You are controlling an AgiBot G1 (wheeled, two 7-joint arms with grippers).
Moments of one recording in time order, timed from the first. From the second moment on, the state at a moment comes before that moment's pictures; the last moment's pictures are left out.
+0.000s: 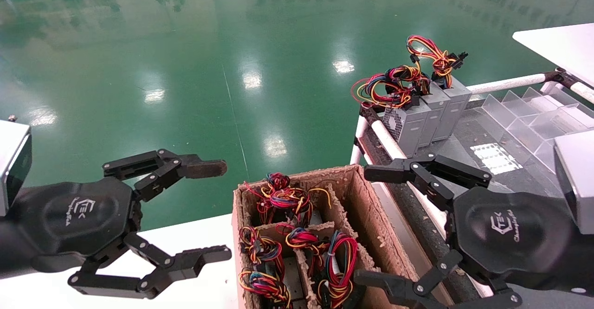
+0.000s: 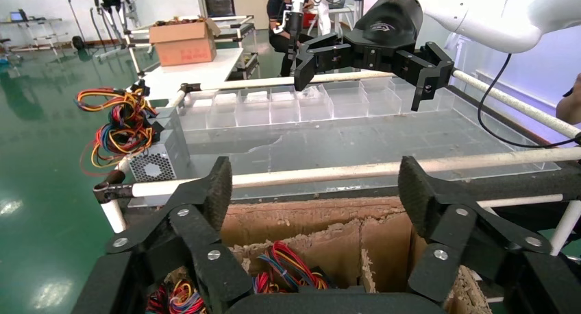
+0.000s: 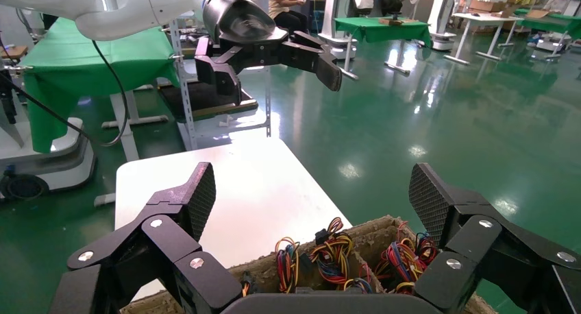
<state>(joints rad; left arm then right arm) -1.09 0.57 0.38 -1.25 0.66 1.45 -0.13 1.08 -0.61 -0.28 1.28 -0.73 -1.49 0.19</state>
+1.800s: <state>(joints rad) -1.09 0.57 0.38 -1.25 0.66 1.45 -0.13 1.07 -0.62 -0.31 1.26 -0.78 -1.48 0.21</state>
